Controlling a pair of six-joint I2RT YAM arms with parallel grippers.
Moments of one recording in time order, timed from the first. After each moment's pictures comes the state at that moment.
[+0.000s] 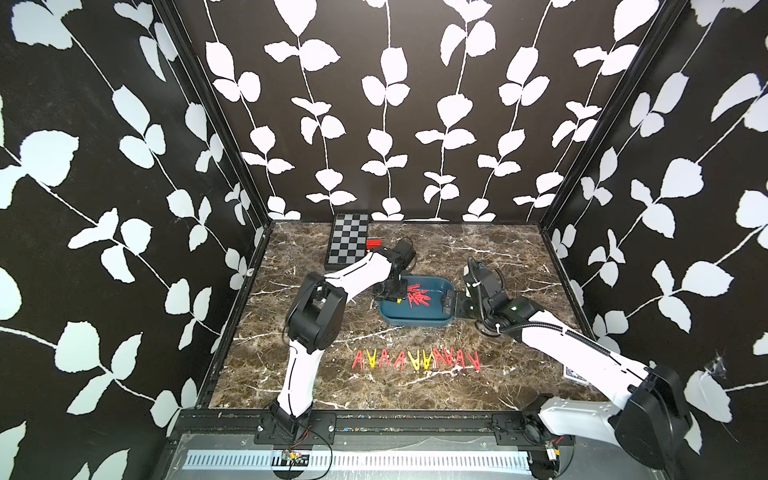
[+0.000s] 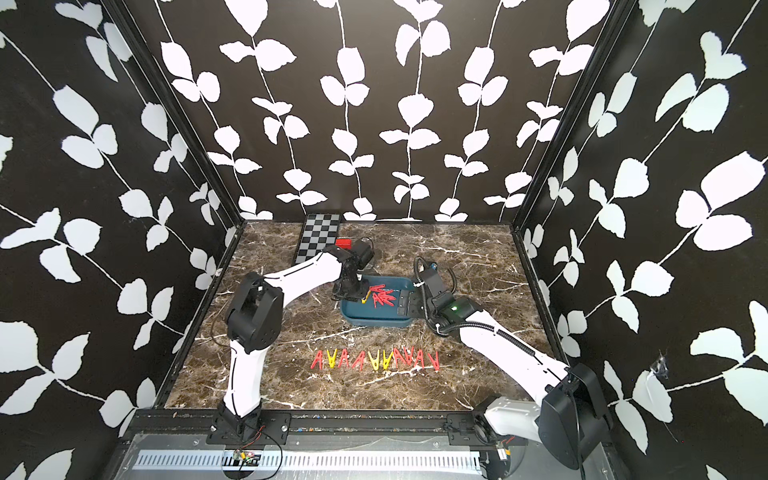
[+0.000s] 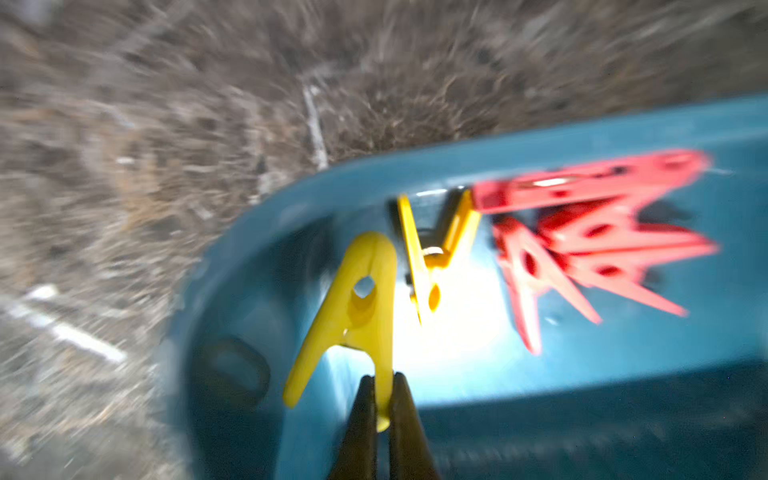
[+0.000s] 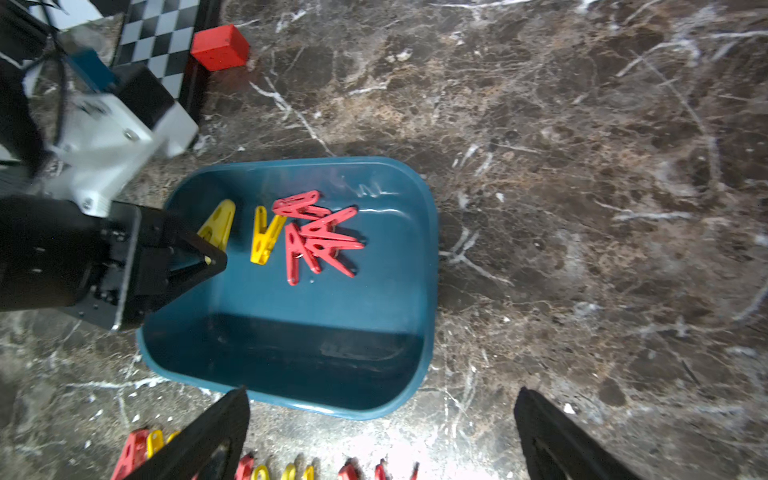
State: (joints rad) left arm -0.67 2.06 1.67 -0.99 -0.04 -0.46; right arm 0.63 1.24 0.90 -0.50 0.15 0.58
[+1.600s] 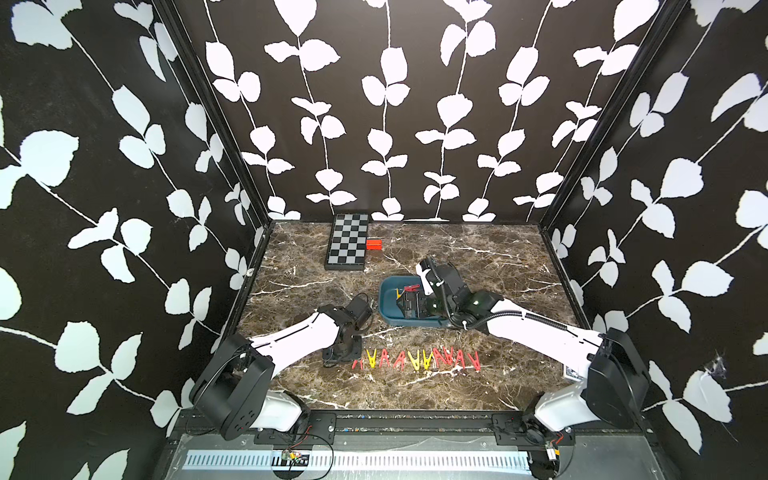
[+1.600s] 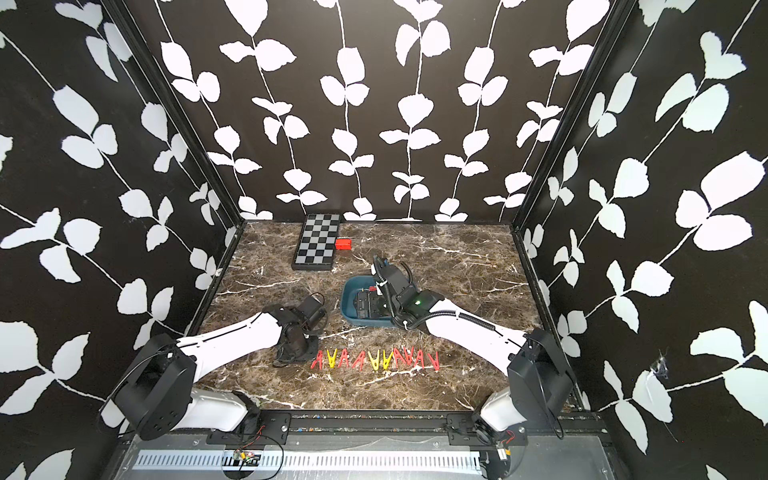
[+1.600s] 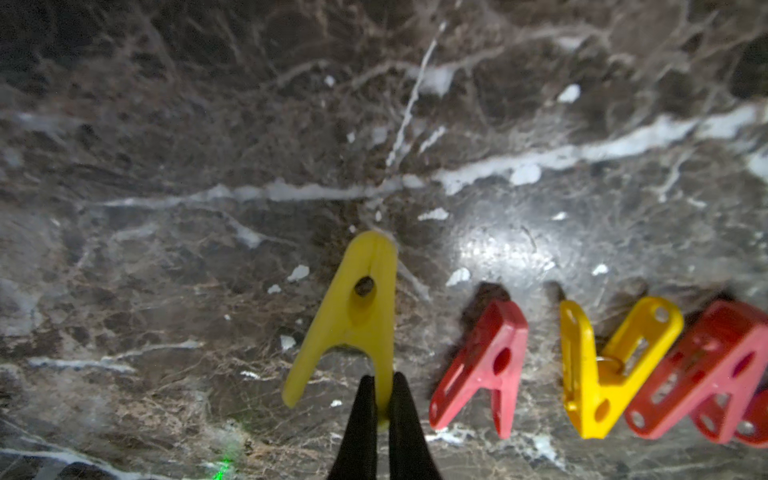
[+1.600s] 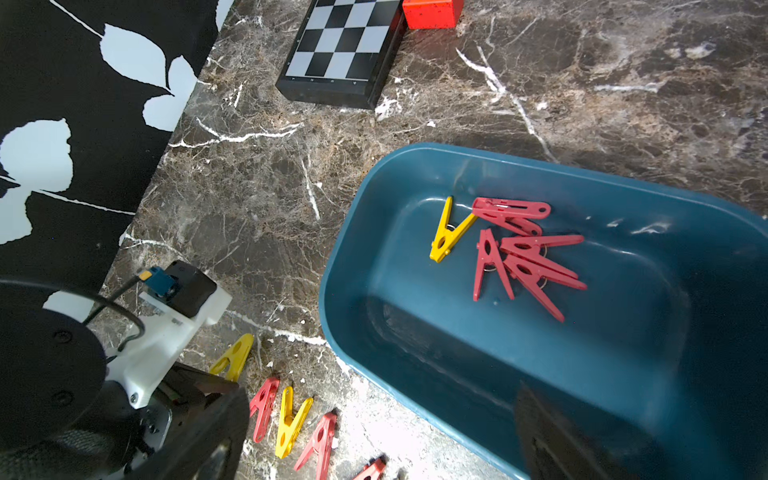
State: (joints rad) left arm -0.66 1.39 0.73 -0.89 -0.05 -0.66; right arm 0.83 1.48 1.07 -0.34 0.00 0.54
